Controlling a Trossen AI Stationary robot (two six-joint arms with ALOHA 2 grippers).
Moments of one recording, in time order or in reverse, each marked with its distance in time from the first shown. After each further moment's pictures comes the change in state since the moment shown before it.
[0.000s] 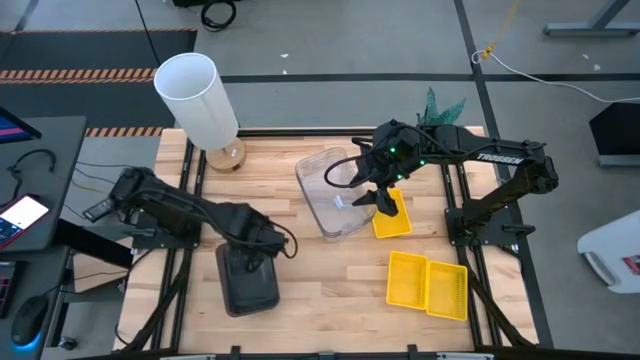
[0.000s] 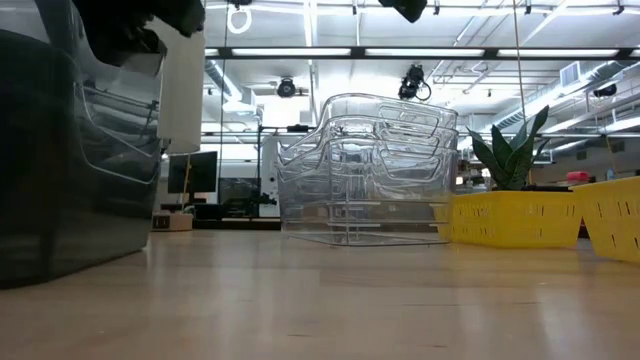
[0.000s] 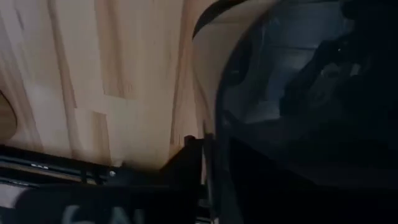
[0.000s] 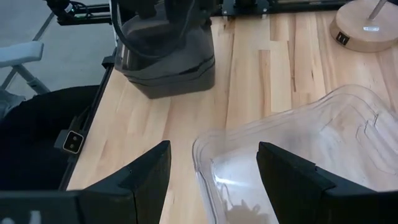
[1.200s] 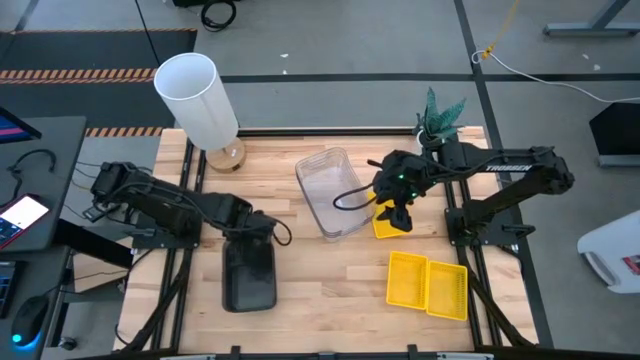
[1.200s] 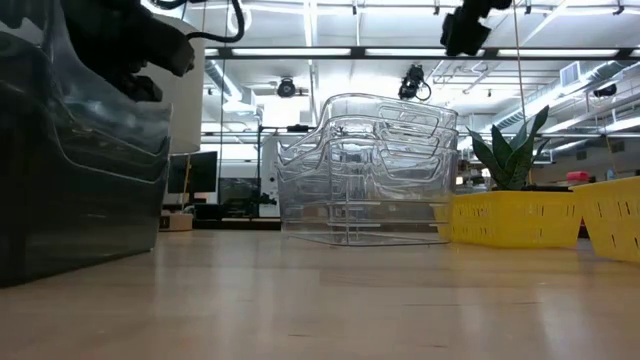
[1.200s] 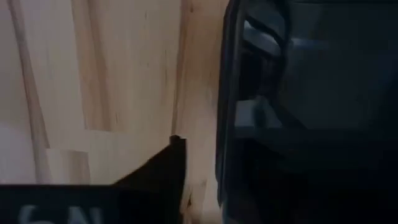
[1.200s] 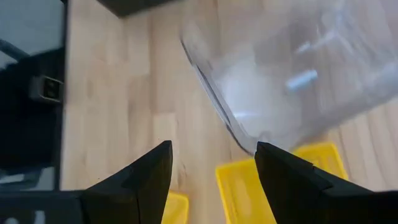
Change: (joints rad) left arm 0.095 -0.181 -0.316 0.297 0.039 0.132; right arm 0.079 -0.131 -0.252 -0.133 0.118 0.211
